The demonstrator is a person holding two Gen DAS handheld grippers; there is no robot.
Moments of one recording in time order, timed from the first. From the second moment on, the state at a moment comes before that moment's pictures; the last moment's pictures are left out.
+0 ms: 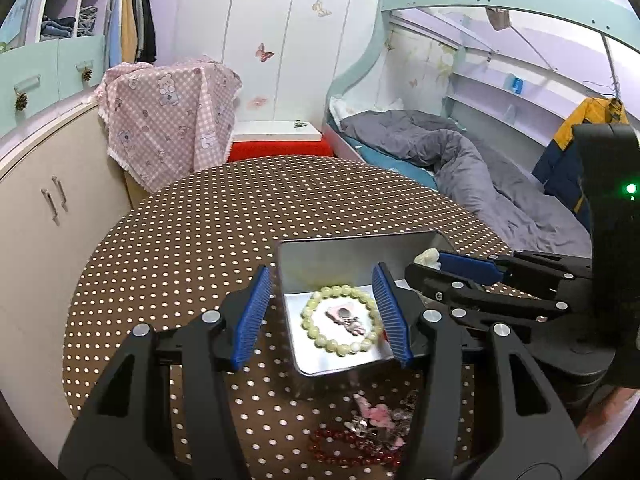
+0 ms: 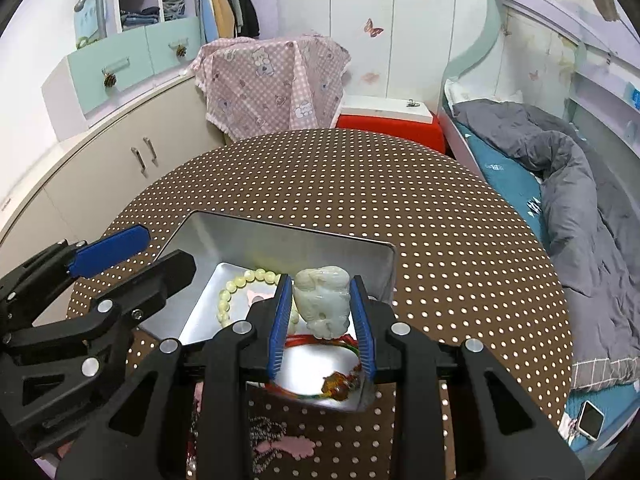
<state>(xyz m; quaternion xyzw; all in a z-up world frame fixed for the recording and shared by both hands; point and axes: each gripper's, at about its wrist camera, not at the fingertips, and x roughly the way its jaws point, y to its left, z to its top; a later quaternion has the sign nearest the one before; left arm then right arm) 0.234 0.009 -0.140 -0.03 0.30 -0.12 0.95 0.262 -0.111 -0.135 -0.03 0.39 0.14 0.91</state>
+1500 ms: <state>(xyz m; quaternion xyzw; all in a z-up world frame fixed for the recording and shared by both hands) 0.158 0.025 -0.123 -0.05 0.29 -0.11 0.95 0.181 -0.132 -0.104 0.00 0.36 0.10 0.93</state>
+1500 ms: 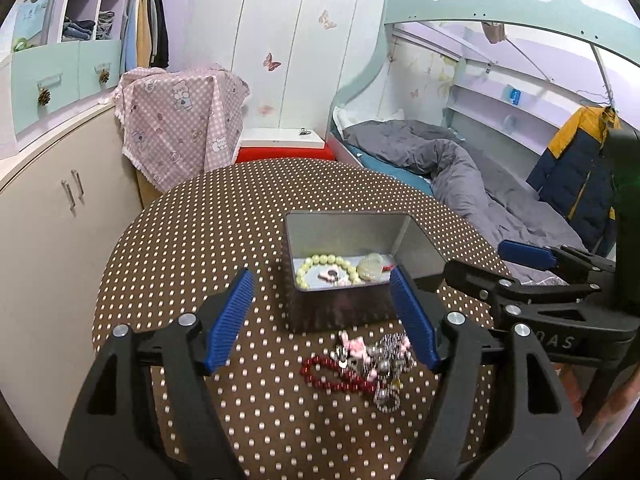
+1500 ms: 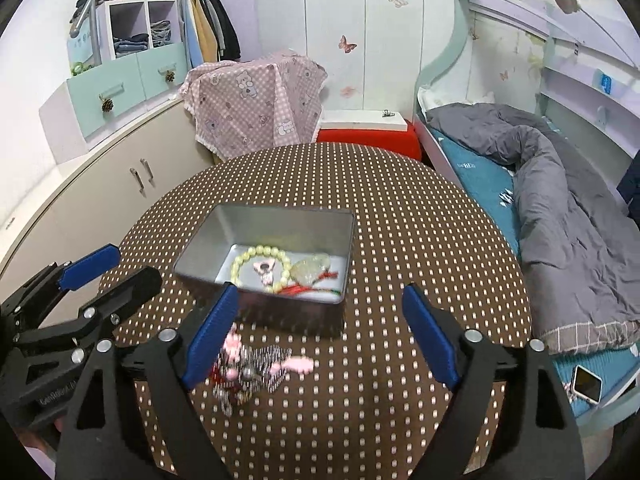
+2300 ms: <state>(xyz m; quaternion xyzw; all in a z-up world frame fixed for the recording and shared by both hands) 0.112 0.060 -0.166 -0.06 0.35 -0.08 0.93 0.149 -0.085 -0.175 0.01 0.47 0.15 0.87</state>
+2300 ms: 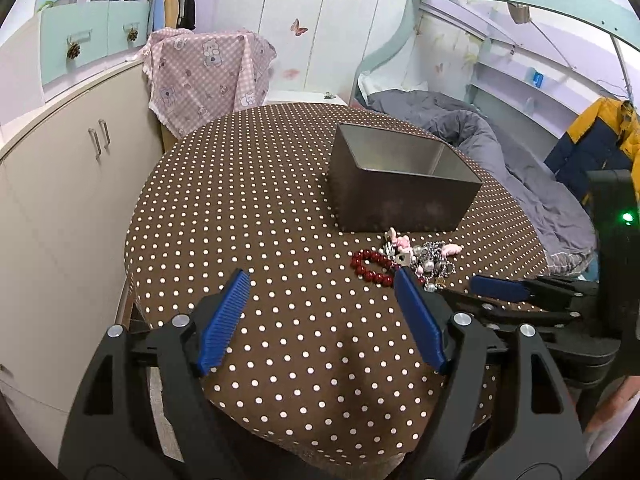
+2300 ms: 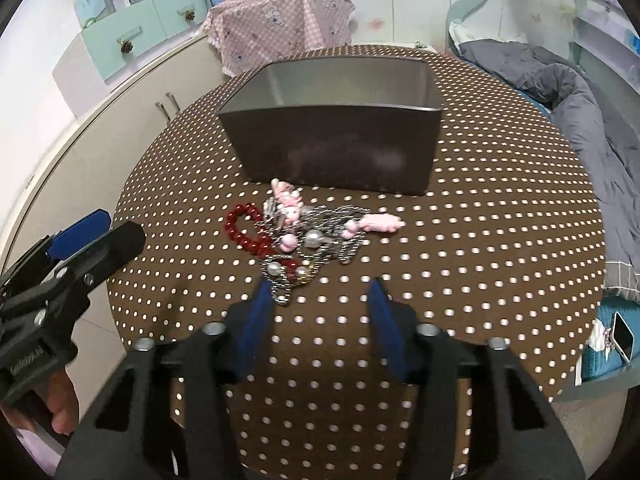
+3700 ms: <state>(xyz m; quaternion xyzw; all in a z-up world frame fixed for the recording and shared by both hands) 0.148 -0.019 -0.189 -0.07 0.42 -0.17 0.89 0.154 -0.165 -0.111 0.05 0.37 0.10 0.92</state>
